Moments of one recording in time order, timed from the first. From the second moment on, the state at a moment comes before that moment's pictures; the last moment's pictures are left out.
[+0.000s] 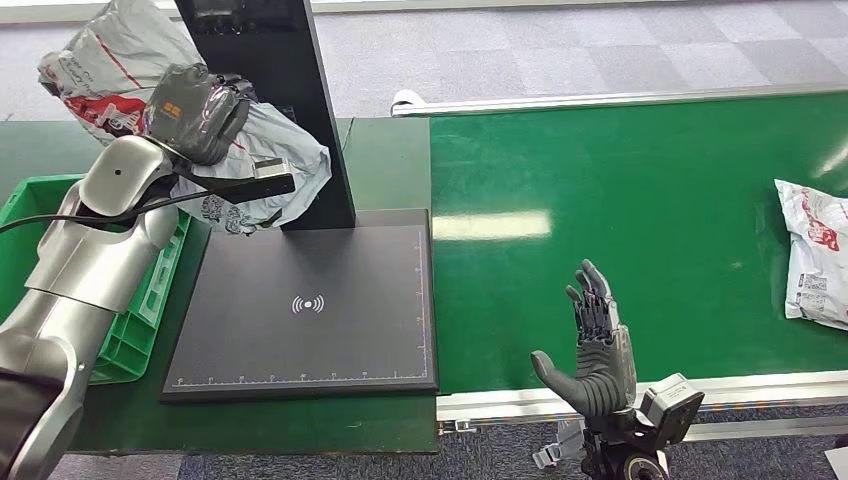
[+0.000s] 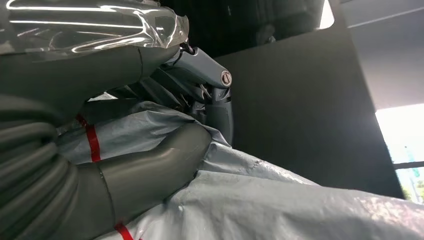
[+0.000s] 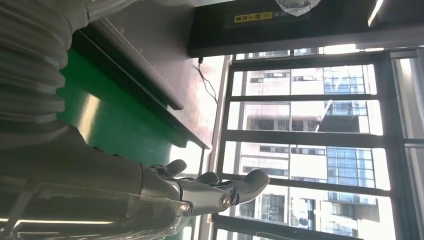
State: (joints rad) left arm -0.98 0.29 -0.39 -1.05 -1.20 0.17 -0.25; right arm 0.04 0.12 -0.01 -1.56 -0.16 0.20 -0.57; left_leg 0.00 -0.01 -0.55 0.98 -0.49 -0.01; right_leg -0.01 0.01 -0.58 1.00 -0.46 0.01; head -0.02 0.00
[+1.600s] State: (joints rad) left arm -0.88 0.69 -0.09 -0.41 -1.16 0.01 -0.24; right arm 0.08 0.15 -0.07 -1.60 -0.13 0.20 -0.54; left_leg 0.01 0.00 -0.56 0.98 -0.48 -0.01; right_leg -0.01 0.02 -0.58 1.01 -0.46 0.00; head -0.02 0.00
